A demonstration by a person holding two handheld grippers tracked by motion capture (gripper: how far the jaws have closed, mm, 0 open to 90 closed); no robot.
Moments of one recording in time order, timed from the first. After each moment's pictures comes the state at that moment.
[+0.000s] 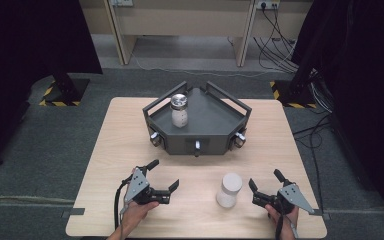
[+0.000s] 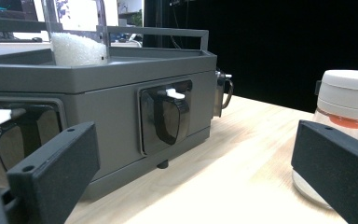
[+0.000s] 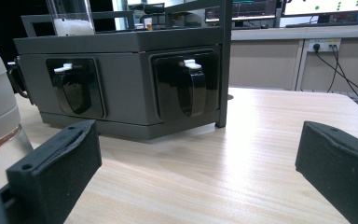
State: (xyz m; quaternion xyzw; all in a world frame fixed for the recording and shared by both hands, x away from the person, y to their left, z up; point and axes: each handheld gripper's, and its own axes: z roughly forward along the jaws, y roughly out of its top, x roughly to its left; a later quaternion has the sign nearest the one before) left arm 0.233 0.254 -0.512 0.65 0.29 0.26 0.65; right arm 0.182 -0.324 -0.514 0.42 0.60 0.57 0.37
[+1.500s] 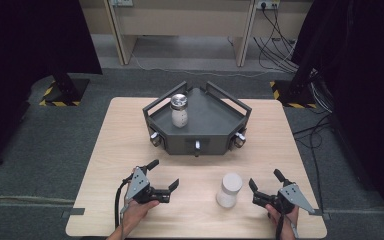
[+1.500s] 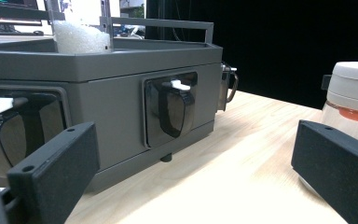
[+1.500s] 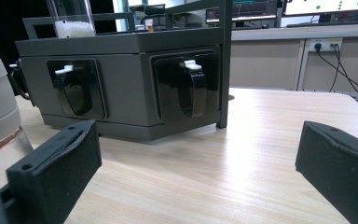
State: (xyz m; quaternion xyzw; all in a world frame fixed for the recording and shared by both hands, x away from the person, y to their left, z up) left arm 0.236 0.254 -0.513 0.65 0.29 0.26 0.65; right arm 0.182 -0.326 -0.514 0.42 0.60 0.57 0.36
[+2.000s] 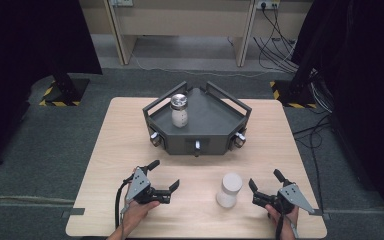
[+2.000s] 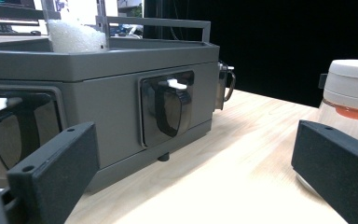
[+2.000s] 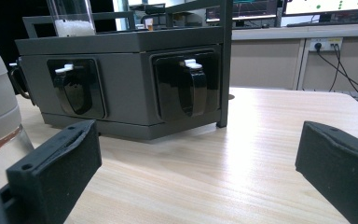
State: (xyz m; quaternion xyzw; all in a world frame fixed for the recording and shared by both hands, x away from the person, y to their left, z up) left arm 0.235 0.253 -0.514 0.66 0.29 0.26 0.65; right arm 0.182 -0.325 -0.514 0.42 0.60 0.57 0.36
